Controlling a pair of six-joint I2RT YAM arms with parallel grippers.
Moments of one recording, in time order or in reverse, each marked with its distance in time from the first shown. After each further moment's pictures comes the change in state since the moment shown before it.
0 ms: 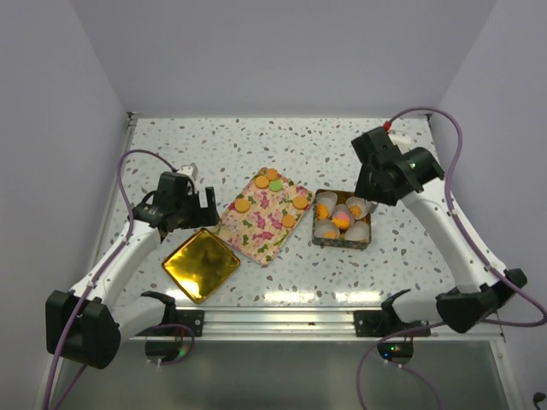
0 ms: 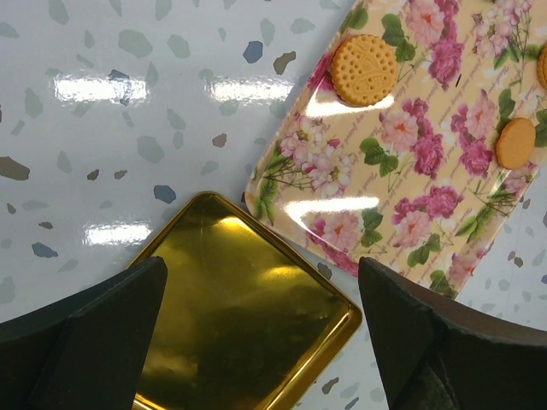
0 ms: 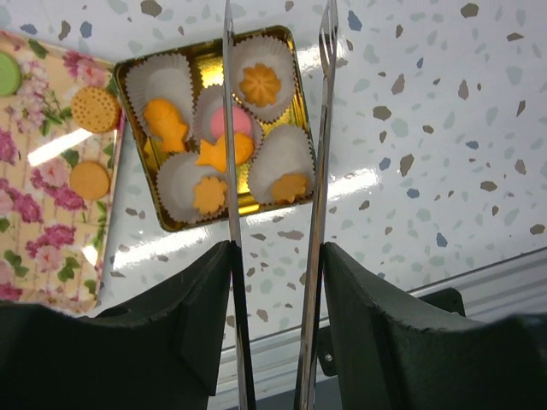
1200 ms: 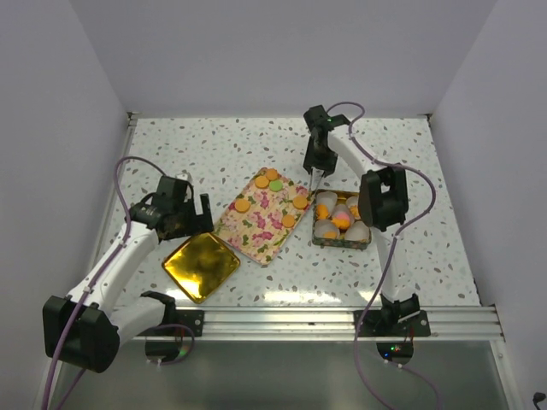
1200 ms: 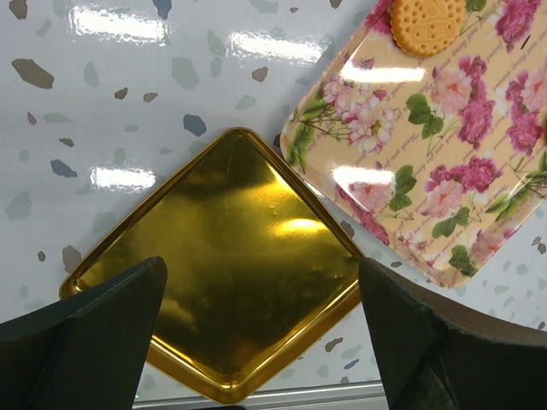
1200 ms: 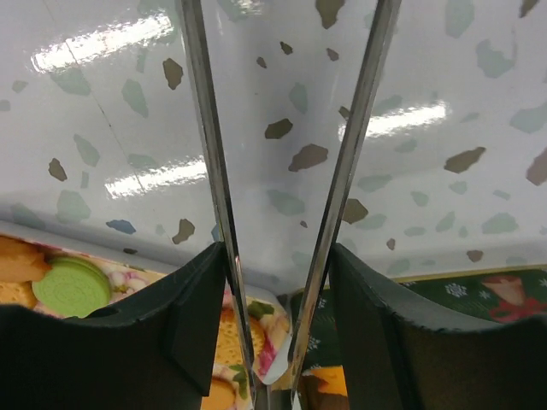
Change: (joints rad) left arm -0.004 -0.024 0.022 -0.172 -0.053 -0.072; right arm -0.161 1.061 0.586 0.315 -0.294 -0.137
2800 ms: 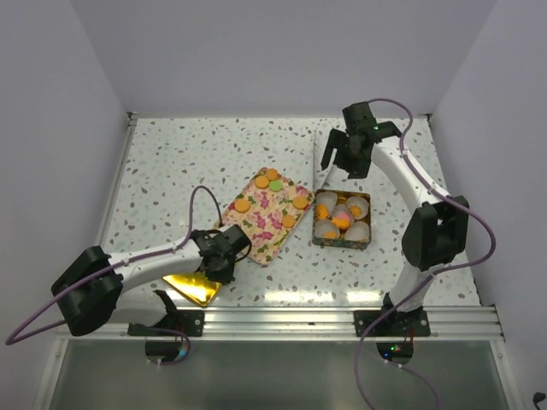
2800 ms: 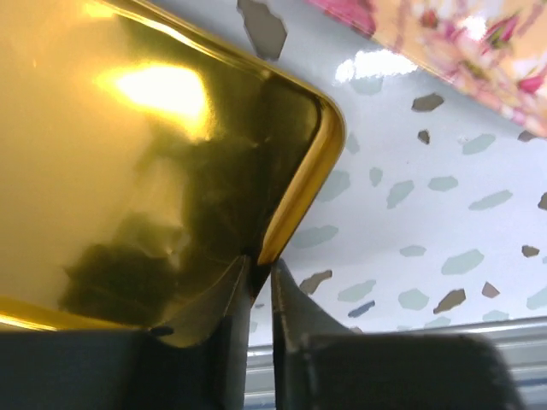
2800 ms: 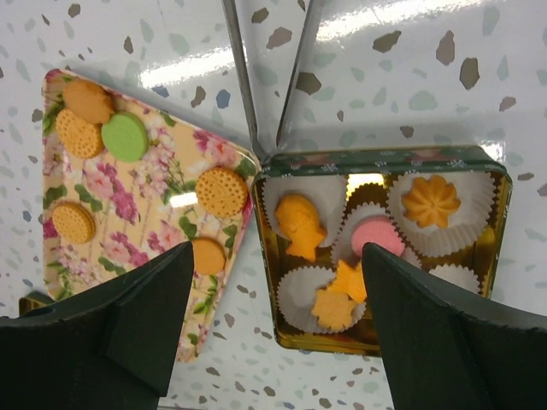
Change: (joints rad) left arm -0.623 0.215 -0.196 0.030 -0.124 -0.349; right arm -0.084 -0.531 -0.459 0.139 -0.168 -0.039
